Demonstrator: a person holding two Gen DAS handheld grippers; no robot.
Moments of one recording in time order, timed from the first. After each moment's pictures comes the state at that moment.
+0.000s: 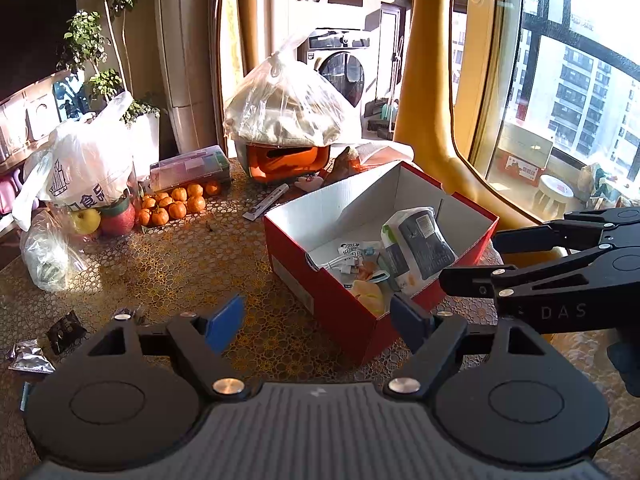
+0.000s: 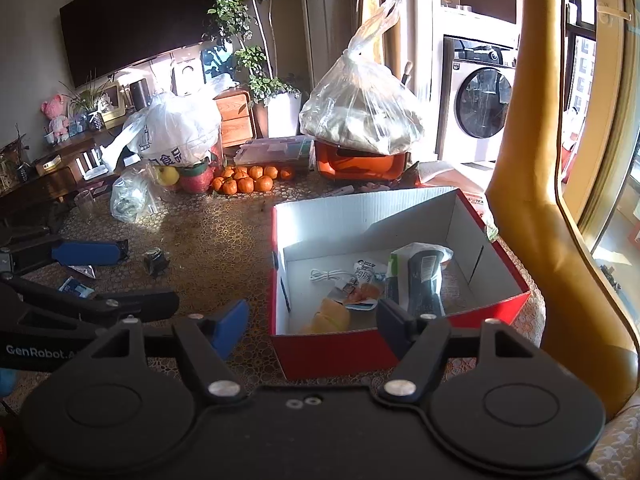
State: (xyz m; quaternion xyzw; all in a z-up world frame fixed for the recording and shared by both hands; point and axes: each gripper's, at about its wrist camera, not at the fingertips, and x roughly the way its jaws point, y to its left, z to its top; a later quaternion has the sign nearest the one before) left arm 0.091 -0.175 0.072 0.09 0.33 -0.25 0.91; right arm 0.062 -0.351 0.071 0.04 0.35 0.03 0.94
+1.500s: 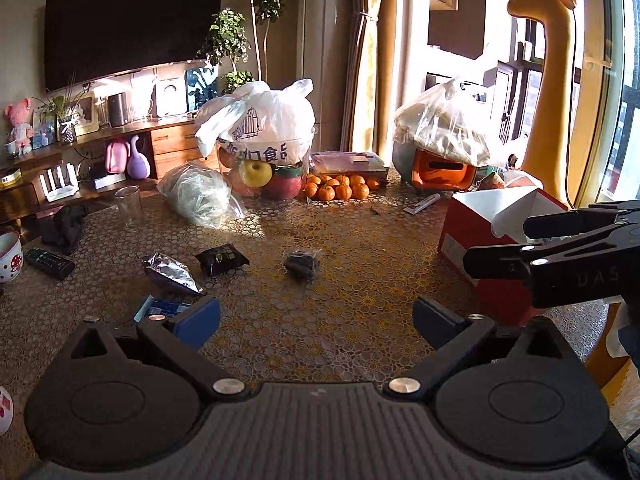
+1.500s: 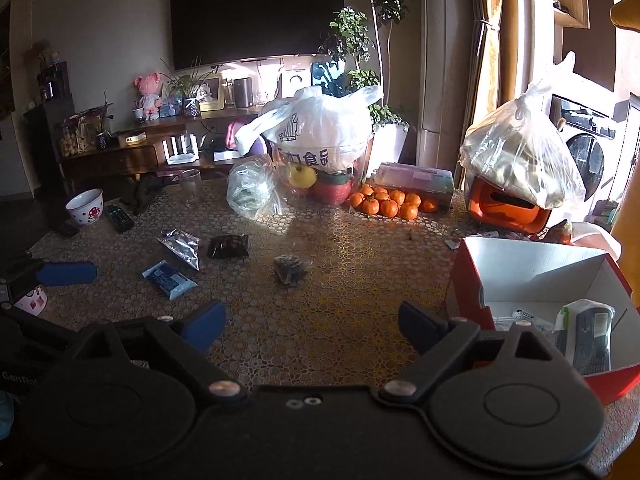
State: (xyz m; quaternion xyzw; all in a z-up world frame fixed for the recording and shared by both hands) left arm 0.043 0.019 0.016 0.01 0.28 -0.09 0.96; right arm 0.079 -0.183 0.039 -0.03 0.30 0.15 0.94
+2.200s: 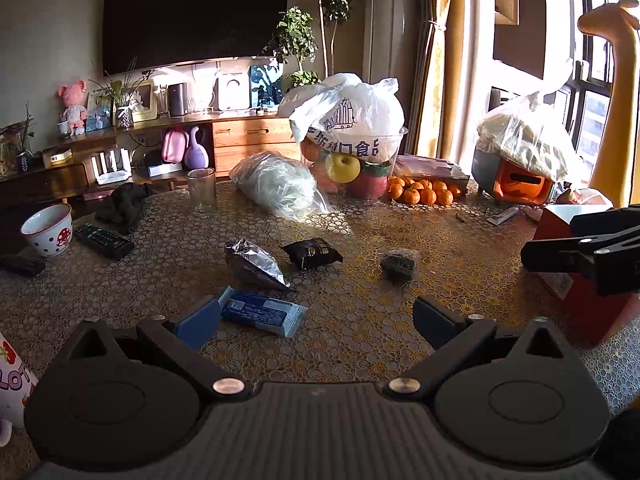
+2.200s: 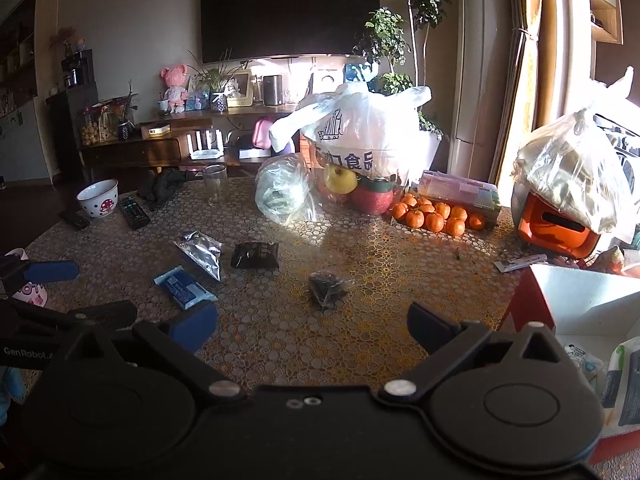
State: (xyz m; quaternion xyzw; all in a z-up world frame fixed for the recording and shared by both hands) left arm 0.070 0.091 -0.015 -0.01 0.27 -0.01 0.96; right arm 0.120 -0.137 0.018 -0.05 0.28 0.19 0.94
